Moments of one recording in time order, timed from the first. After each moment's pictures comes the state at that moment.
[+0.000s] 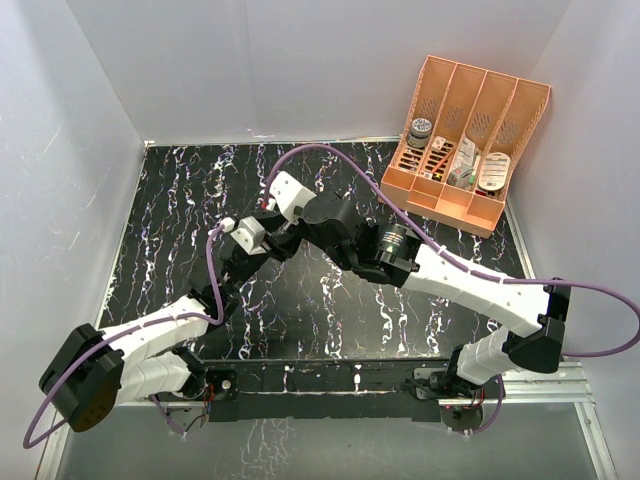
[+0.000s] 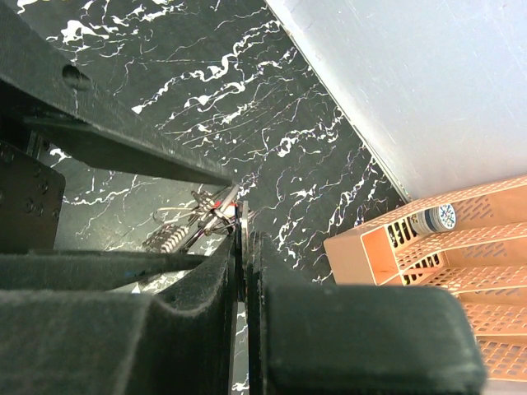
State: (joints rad) left arm -0.71 1.10 0.43 1.09 0.13 0.02; right arm 1.12 1.45 1.53 -0.51 0.54 -0.34
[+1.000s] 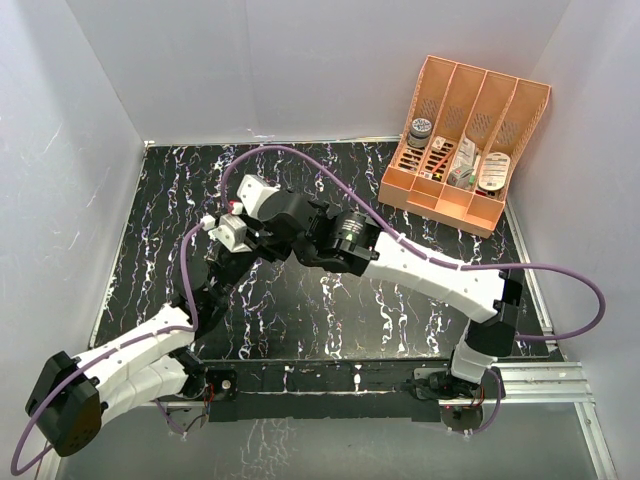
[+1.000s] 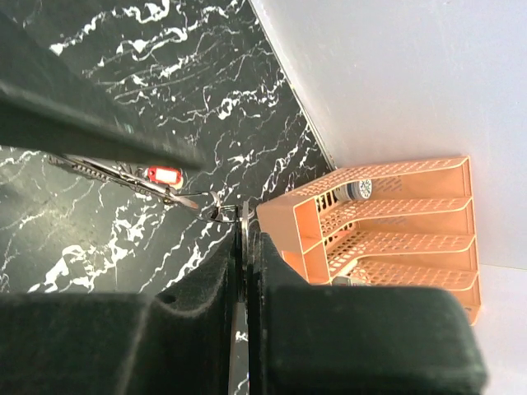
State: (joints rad) left arm -0.71 0.92 0.47 0.88 0.10 -0.06; right arm 1.17 1.68 1.86 -0.76 0.75 -0.44
